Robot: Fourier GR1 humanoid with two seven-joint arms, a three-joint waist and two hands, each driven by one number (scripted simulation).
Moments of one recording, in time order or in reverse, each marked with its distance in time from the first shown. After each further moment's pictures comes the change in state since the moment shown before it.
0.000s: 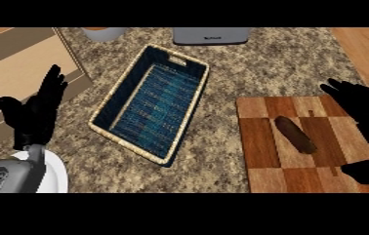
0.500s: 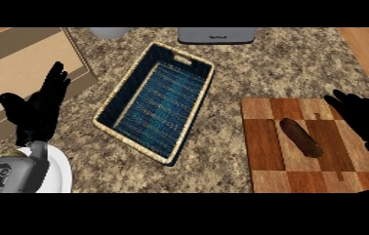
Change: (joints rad) left arm -0.022 -0.030 0.024 0.000 -0.028 -0.033 0.014; right arm 0.043 0.063 -0.065 -0.223 -0.080 0.237 0.213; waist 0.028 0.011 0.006
